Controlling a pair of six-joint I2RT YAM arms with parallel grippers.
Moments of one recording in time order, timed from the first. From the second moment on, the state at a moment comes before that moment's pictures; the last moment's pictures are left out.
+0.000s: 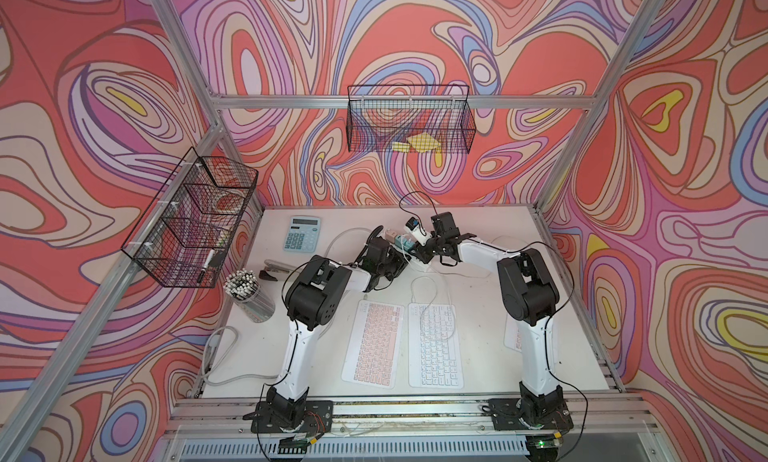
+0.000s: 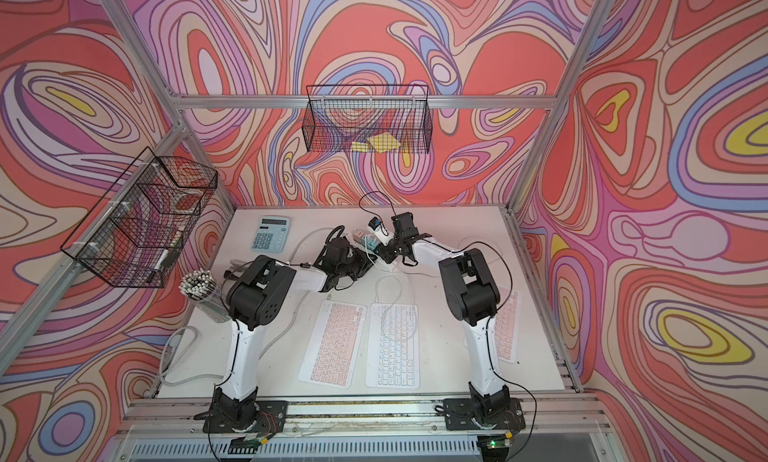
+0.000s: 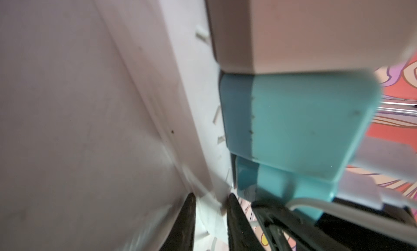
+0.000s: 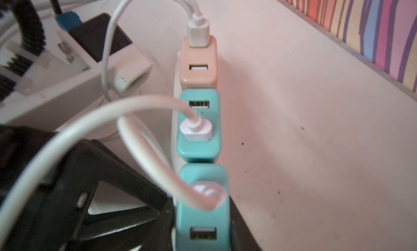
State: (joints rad) left arm -0.48 2.23 1.24 0.45 0.34 -1.31; right arm 0.39 2.18 1.56 -0.18 -0.34 -0.39
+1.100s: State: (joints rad) left arm -0.49 2.23 1.27 0.39 0.36 -1.29; right arm 0.39 2.18 1.64 -0.34 -0.33 -0.35
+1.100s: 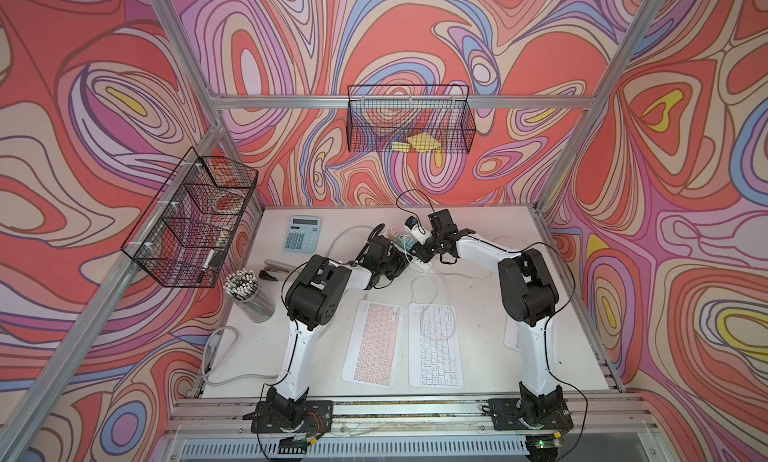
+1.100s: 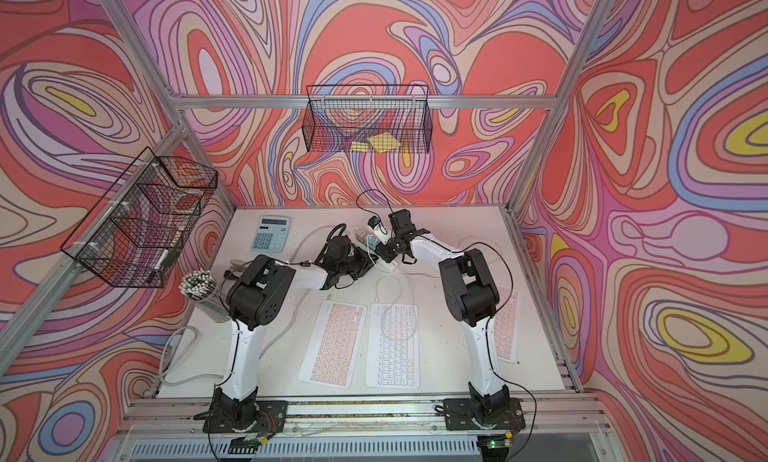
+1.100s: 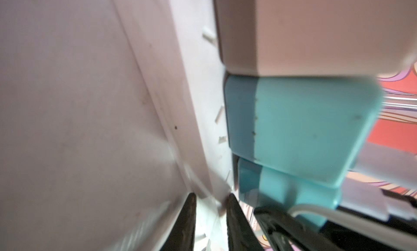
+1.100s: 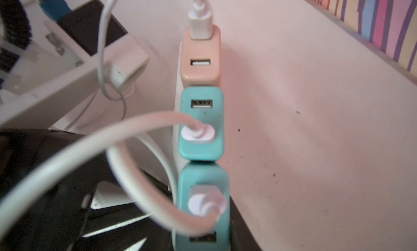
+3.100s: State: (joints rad) left arm -0.46 2.23 1.32 0.28 0.39 -1.26; right arm 0.35 2.10 1.53 -0.21 -0.32 -0.38
